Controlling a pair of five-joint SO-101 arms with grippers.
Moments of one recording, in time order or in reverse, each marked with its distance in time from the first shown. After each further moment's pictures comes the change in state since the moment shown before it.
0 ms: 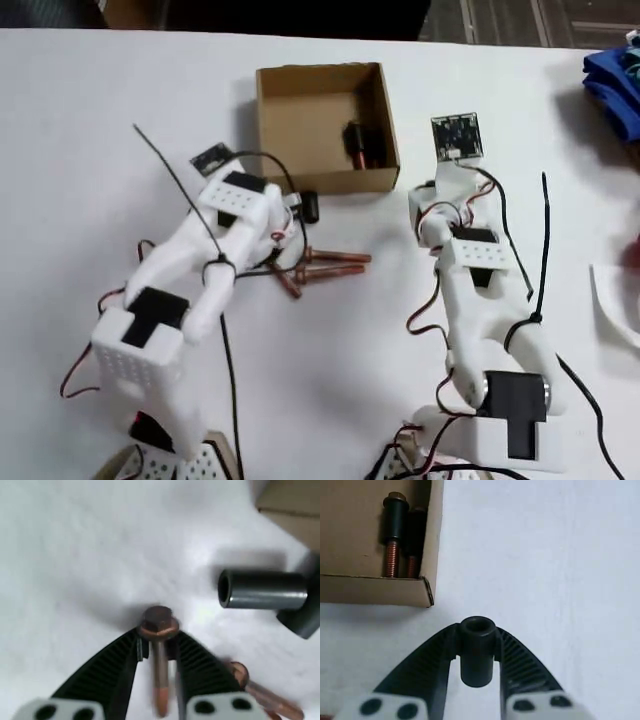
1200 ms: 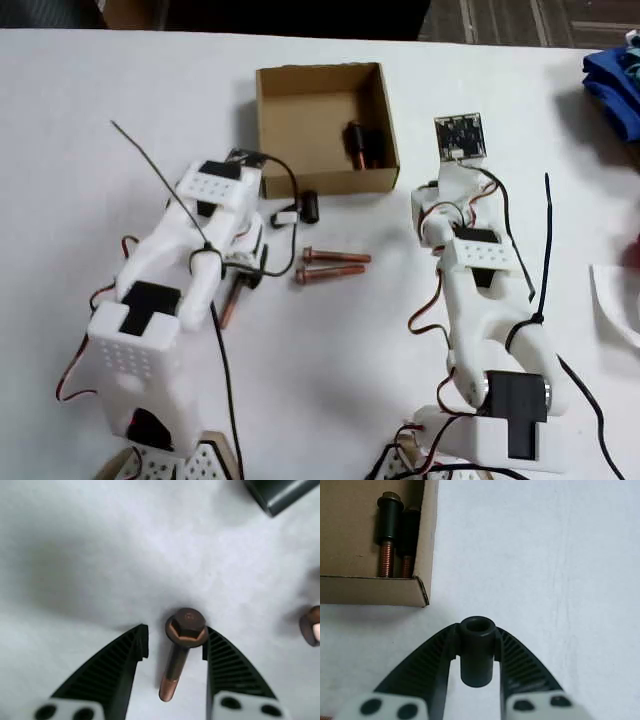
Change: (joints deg) left arm -3.6 3.0 -4.0 13.5 -51.4; right arm 0.6 0.0 0.0 0.0 0.0
